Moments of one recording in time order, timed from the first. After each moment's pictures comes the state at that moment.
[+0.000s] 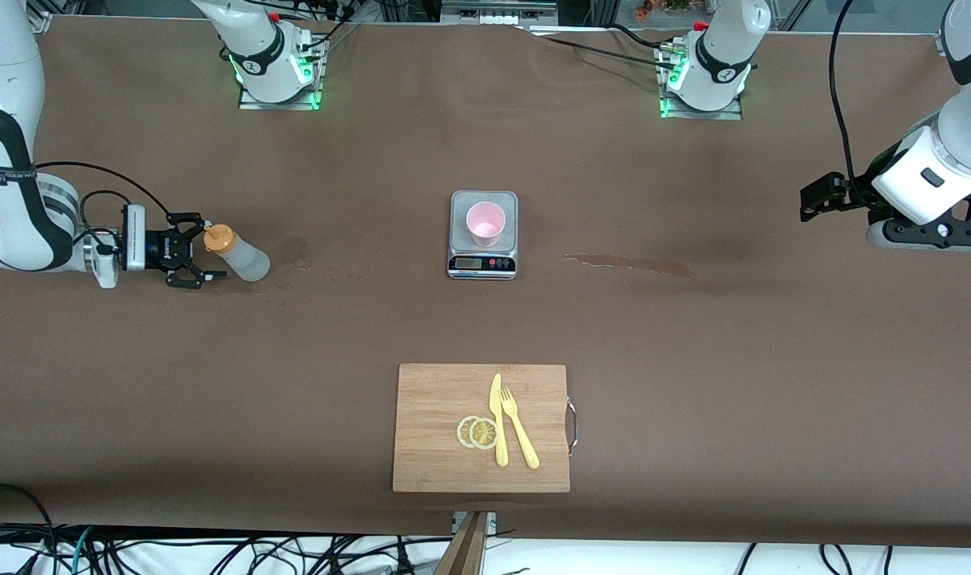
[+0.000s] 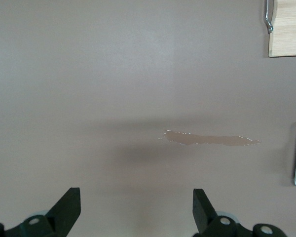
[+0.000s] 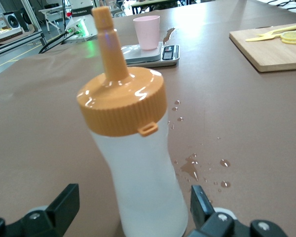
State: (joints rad) left arm 0.00 0.05 -0.06 -1.63 0.01 1.58 -0.03; right arm -0.25 0.62 -0.16 -1.94 0.89 1.64 -2.54
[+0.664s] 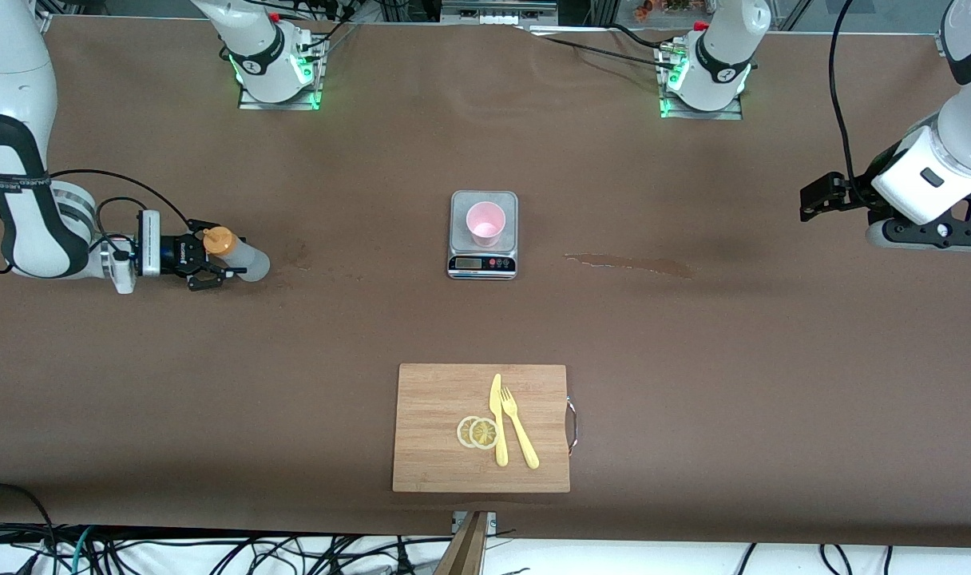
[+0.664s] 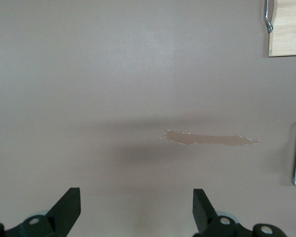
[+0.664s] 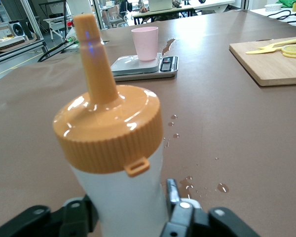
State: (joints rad) left arm 0.00 0.05 -0.06 -1.63 0.01 1.58 -0.03; right arm -0.25 0.63 -0.12 -1.93 0.92 1.65 -2.54
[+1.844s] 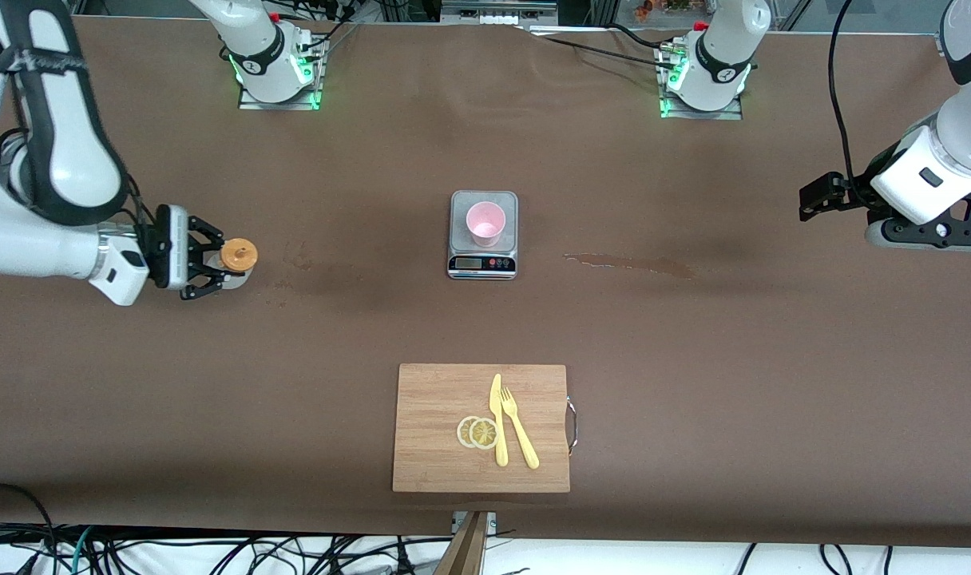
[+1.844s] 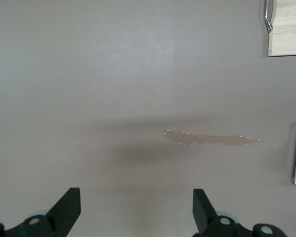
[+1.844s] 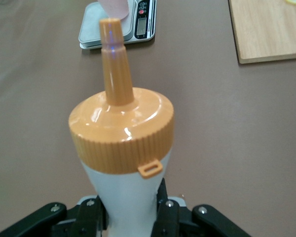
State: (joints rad) left arm 0.00 0.05 -0.06 -1.63 0.01 1.58 -0.03; right arm -0.09 0.28 0.10 -1.86 0.45 1.86 -1.72
